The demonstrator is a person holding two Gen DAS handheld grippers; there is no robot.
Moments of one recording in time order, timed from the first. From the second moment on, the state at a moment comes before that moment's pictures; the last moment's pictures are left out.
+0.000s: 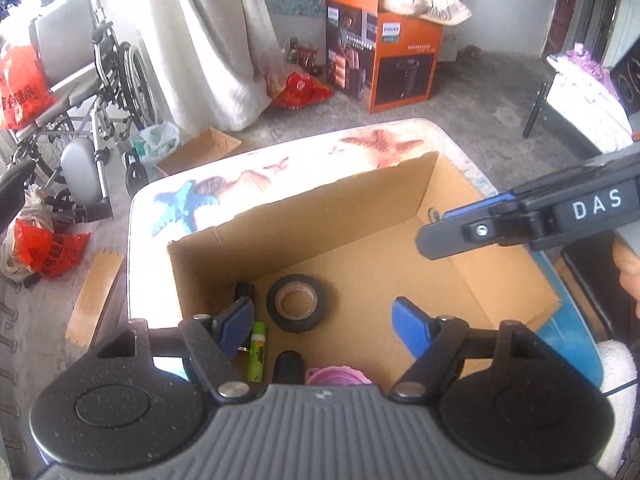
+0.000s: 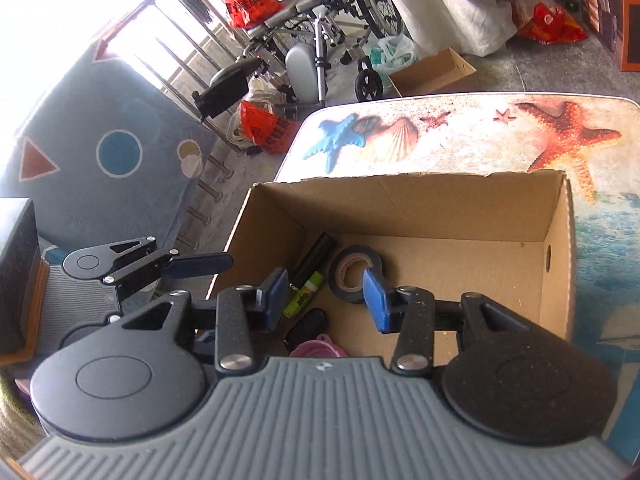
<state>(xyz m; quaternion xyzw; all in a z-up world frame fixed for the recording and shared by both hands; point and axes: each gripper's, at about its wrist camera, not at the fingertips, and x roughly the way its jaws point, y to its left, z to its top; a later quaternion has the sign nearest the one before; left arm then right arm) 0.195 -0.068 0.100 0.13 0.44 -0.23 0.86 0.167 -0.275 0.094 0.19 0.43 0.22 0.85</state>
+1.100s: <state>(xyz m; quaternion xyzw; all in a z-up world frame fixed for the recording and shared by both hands) 0.022 -0.137 -0.040 0.15 0.38 -0.22 0.89 0.051 -0.266 -0.050 0.28 0.46 0.17 0.83</state>
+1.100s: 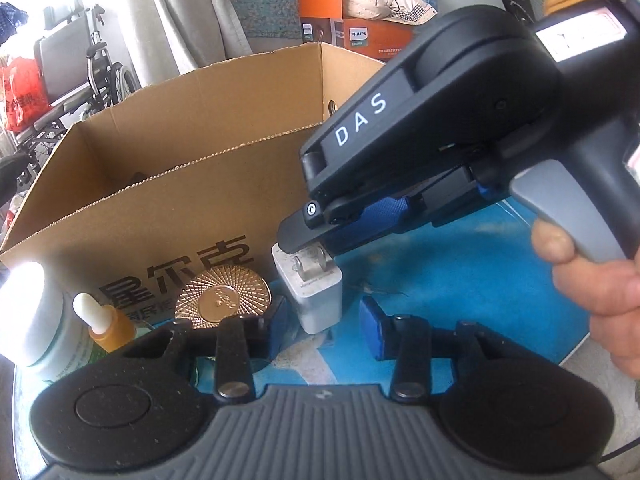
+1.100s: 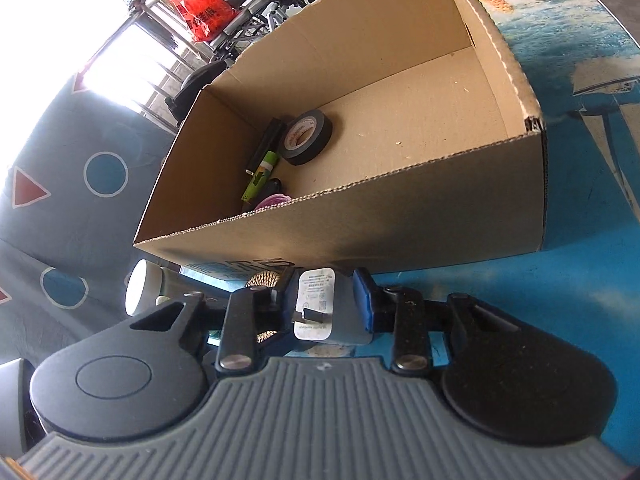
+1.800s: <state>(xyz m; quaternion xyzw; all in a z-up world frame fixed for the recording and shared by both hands) 0.010 -0.147 -0.052 0.13 0.38 -0.28 0.87 0.024 -0.296 -0.064 0.34 0.46 0.13 0.81</state>
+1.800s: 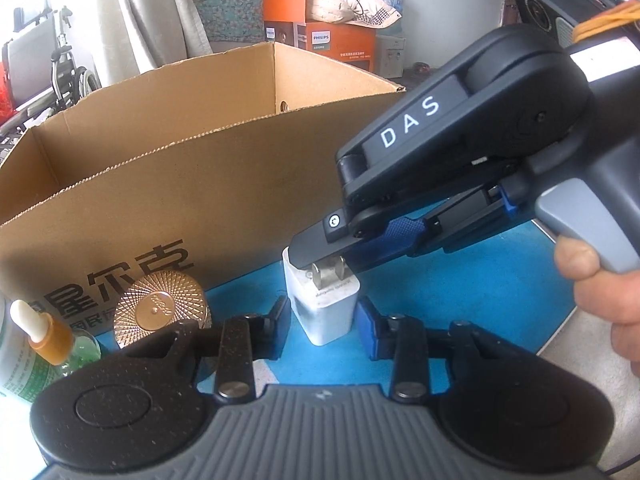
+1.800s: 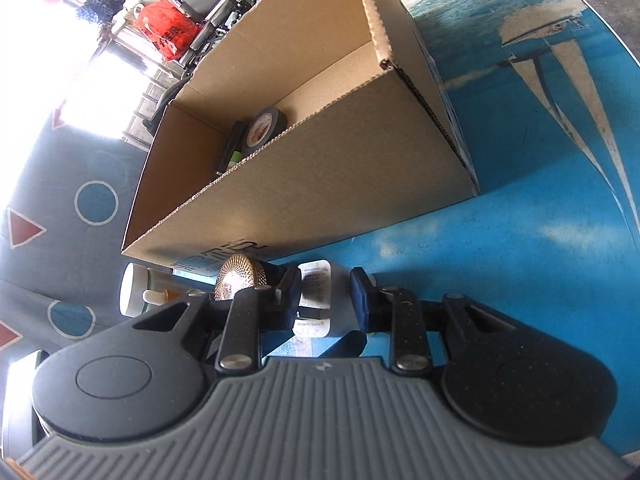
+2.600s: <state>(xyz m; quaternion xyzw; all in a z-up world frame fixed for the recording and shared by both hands) 0.003 -0.141 -0.030 0.13 0.37 -0.25 0.89 0.000 -0.287 -0.037 0.34 0.43 0.15 0.82</state>
